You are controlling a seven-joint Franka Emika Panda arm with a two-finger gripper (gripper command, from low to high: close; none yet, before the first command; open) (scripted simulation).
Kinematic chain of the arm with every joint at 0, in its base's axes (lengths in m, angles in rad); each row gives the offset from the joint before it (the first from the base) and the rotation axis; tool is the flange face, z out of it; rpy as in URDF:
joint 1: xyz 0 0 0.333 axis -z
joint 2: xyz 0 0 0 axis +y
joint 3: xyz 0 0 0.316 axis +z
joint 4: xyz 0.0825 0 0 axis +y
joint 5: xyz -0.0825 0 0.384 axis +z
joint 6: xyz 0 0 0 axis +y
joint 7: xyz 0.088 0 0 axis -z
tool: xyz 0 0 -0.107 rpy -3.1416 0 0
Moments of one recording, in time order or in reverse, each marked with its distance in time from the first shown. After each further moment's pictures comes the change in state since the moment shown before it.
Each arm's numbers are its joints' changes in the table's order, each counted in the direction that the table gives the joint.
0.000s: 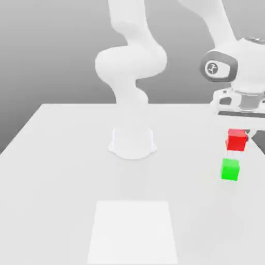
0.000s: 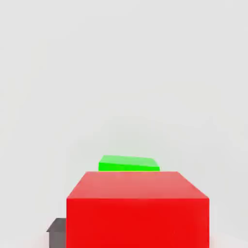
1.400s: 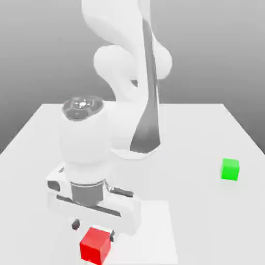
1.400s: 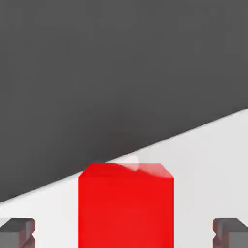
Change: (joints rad) arm 0.681 0.543 -0.628 -0.401 -0.142 -0.118 -0.994
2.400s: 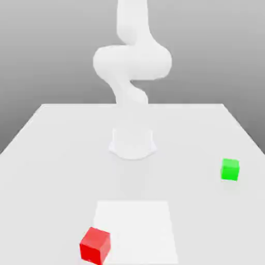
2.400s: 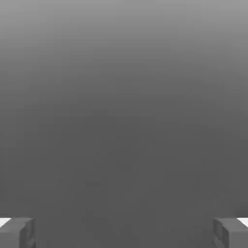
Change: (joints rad) arm -0.110 -1.088 0.038 -0.124 -0.047 0.484 -0.132
